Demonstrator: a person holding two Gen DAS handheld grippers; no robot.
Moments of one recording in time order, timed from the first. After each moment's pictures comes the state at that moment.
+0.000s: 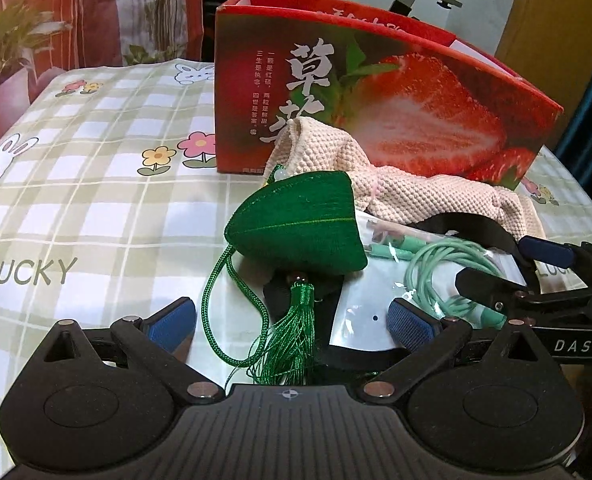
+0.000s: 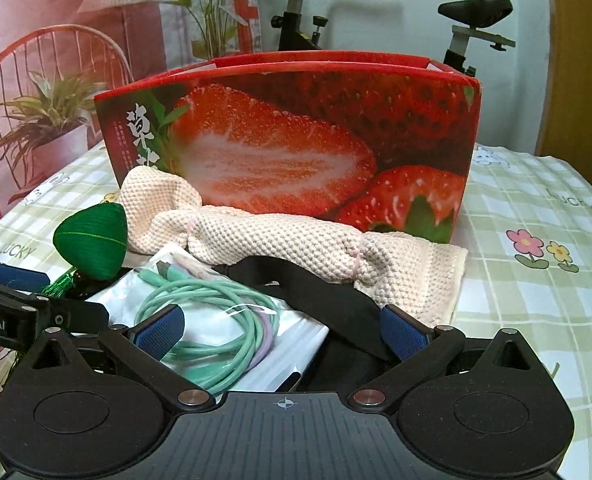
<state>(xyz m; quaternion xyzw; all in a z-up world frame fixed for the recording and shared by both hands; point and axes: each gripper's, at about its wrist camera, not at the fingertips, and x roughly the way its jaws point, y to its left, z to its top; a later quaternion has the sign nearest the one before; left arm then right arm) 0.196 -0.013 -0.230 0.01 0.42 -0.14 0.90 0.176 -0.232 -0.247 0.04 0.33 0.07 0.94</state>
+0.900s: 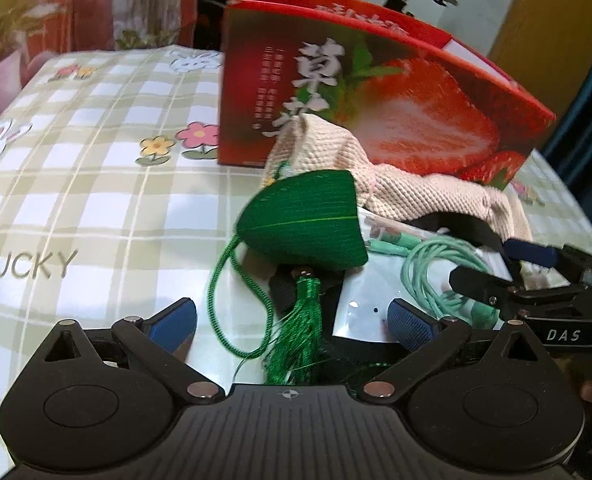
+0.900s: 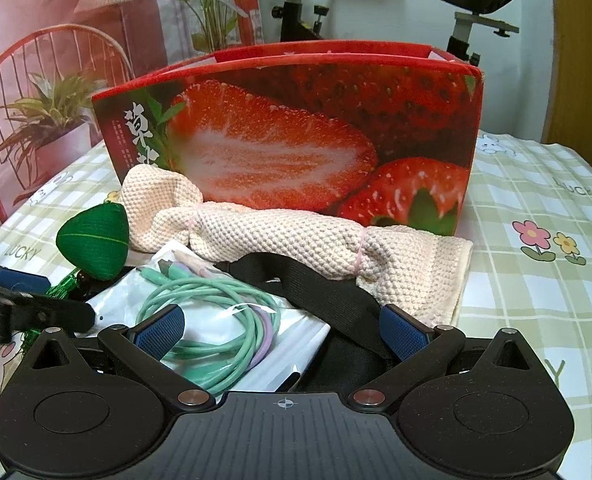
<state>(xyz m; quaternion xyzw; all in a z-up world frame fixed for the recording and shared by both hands) 0.202 0.004 -0.224 -0.02 0.45 -0.16 0.88 0.181 -0.233 -0.243 0.05 0.35 0.08 0.93</state>
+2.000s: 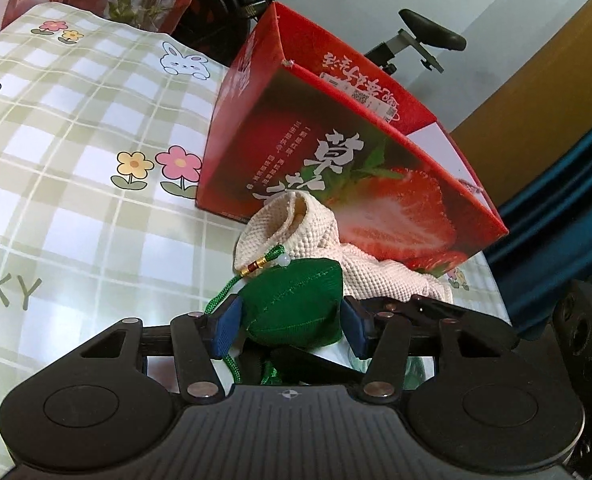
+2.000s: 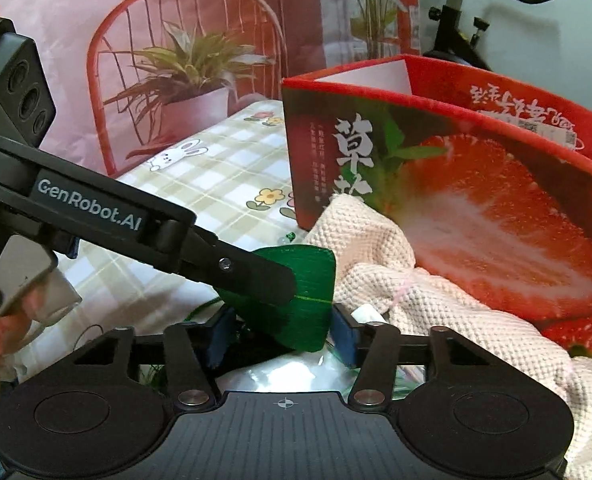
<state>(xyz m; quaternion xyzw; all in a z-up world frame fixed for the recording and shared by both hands) 0.242 0.038 -0.213 -0.18 0.44 -0.24 0.85 0.221 -0.135 -0.209 -0.02 0.35 0.26 0.90</state>
